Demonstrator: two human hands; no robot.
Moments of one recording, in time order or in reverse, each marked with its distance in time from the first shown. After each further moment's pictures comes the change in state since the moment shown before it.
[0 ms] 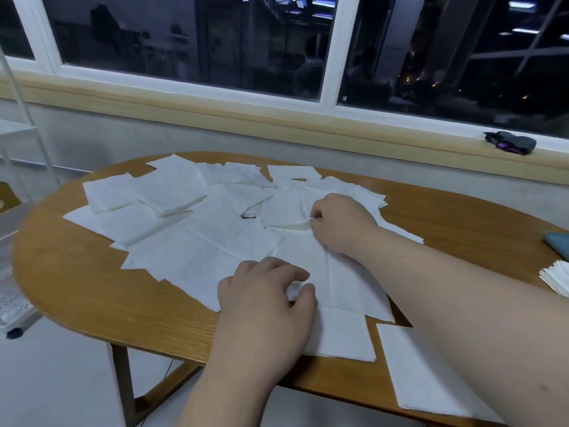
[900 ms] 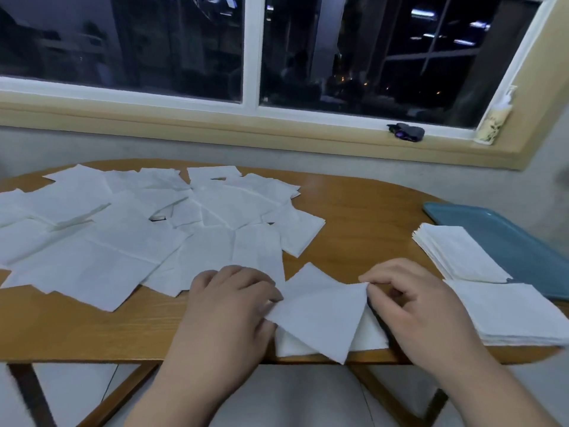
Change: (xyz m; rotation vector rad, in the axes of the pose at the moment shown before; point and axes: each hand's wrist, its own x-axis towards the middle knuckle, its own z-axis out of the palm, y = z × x) left_hand -0.033 0.048 0.041 0.184 -0.068 0.496; right_hand -0.272 0.091 -0.061 0.408 0.381 0.196
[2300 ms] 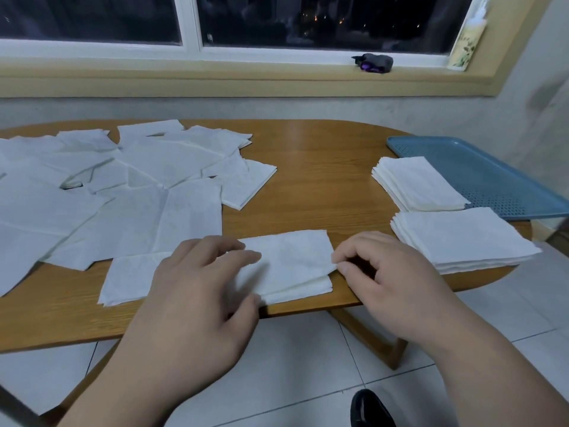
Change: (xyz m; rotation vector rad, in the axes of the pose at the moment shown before) left_hand -0.008 0.046 0.026 -0.084 -0.194 -0.010; right_hand -0.032 0.052 -0.014 -0.065 -0.200 0.078
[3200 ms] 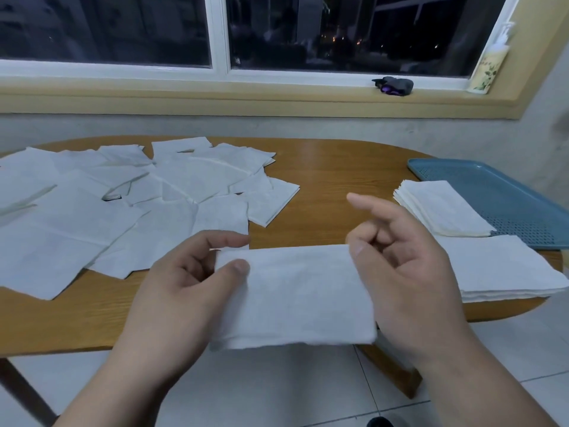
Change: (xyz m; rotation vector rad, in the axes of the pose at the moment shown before) left_hand 0.006 0.005 -0.035 -0.884 0.191 -0.442; right_hand 0.015 -0.055 0.006 0.782 0.299 -0.085
